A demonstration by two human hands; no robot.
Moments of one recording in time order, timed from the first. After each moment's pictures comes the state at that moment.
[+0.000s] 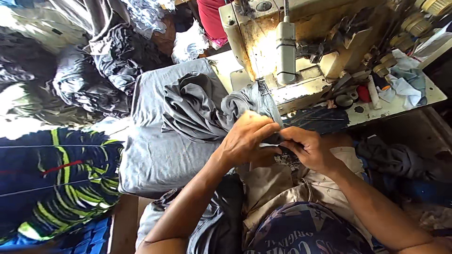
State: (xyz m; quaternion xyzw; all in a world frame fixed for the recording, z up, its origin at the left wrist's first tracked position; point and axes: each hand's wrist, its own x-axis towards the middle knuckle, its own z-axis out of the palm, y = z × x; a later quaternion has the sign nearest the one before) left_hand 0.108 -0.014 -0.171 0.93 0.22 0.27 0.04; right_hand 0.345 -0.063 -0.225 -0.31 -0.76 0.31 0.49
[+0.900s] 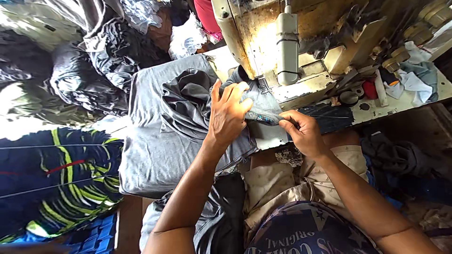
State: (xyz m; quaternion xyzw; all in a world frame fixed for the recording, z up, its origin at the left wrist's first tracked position) left_hand 0.085 0.041 -0.172 0.89 0.39 0.19 -0.15; right_hand 0.328 -0.028 -0.230 -0.43 -0.67 0.32 0.51
